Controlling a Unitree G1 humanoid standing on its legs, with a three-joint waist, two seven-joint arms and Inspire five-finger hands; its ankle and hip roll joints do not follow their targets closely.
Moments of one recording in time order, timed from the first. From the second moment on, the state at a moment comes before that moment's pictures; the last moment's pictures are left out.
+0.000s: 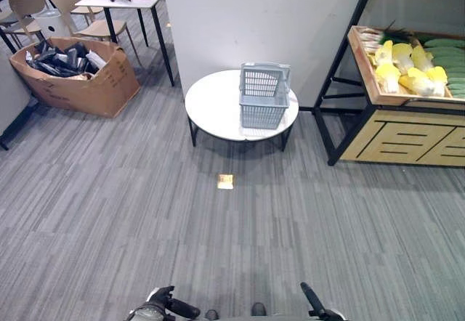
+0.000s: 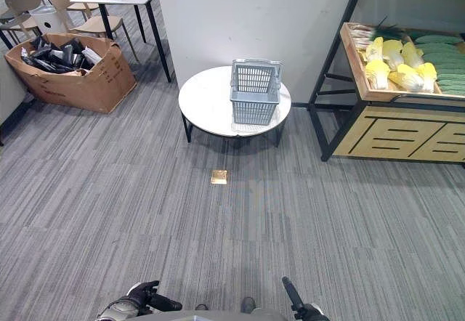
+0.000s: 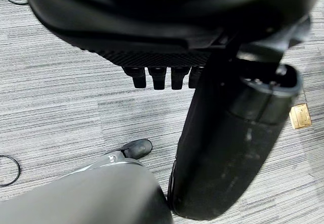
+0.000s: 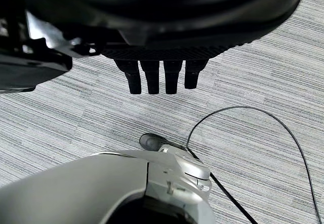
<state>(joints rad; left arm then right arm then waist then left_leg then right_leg) -0.06 0.21 -0.18 1.25 0.00 0.06 0.05 0.01 -0.21 0.24 1.27 0.00 0.08 -0.04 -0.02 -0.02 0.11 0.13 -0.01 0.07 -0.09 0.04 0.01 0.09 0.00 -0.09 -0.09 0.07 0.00</state>
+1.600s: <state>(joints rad) -0.06 0.21 -0.18 1.25 0.00 0.06 0.07 0.01 -0.21 0.24 1.29 0.00 0.08 -0.04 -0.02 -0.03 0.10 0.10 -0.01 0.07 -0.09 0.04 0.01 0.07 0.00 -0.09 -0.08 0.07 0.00</state>
